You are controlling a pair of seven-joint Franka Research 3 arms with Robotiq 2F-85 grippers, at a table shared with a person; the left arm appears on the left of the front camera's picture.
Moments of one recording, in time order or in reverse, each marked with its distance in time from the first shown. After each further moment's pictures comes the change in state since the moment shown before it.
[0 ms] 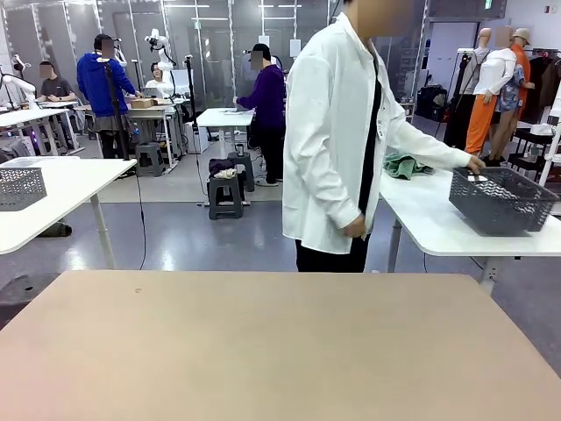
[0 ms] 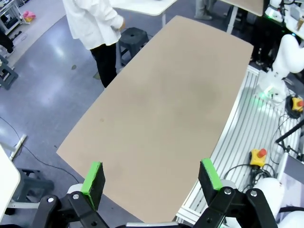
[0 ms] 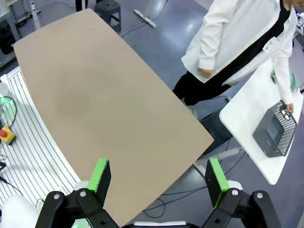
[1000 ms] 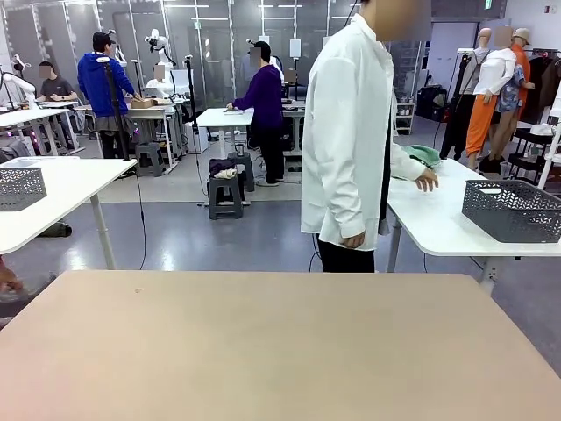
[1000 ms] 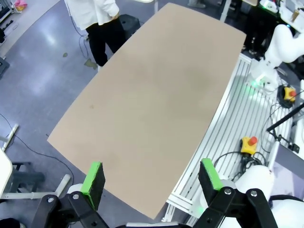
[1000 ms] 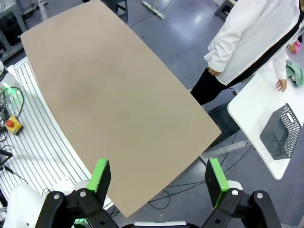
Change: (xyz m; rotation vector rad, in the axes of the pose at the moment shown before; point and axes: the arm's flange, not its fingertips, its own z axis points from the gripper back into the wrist) left arm -0.002 -0.010 0.008 -0.043 0.071 0.013; right arm -0.002 0.006 0.007 0.038 0.049 0.004
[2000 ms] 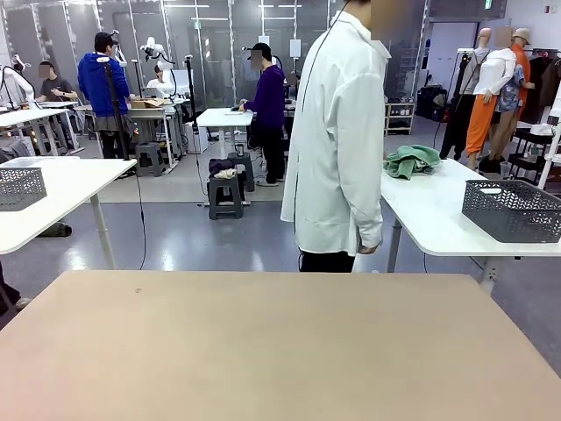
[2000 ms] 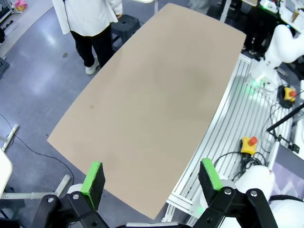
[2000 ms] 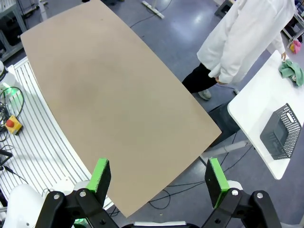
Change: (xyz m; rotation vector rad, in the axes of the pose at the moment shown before) left arm 0.000 0.000 0.000 0.000 -0.001 0.000; right arm 0.000 0.000 0.000 0.000 0.000 0.000
